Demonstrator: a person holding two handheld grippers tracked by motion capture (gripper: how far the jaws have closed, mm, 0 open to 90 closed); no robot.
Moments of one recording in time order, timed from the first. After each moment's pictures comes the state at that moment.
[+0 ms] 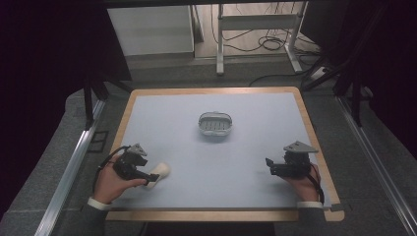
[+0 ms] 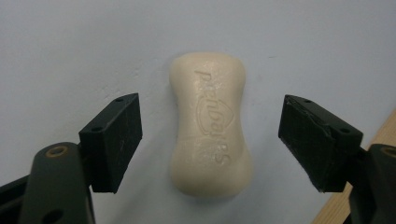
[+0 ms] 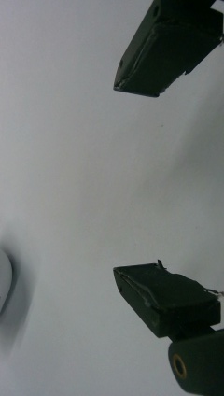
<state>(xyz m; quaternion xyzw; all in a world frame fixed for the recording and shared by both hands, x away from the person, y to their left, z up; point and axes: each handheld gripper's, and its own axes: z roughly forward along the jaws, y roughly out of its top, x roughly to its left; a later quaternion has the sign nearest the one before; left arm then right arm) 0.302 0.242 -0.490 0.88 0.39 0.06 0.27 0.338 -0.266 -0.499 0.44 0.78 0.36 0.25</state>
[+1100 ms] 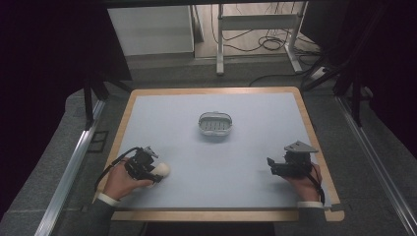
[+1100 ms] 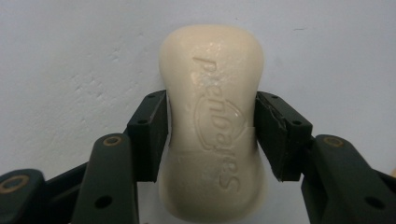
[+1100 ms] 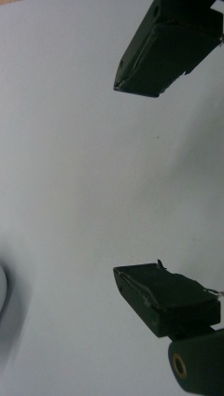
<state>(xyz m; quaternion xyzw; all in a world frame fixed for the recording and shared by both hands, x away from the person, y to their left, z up) 0.318 0.221 -0.512 0.90 0.40 0.04 0.19 0.339 -0.268 -0.499 0.44 0.78 0.35 0.27</state>
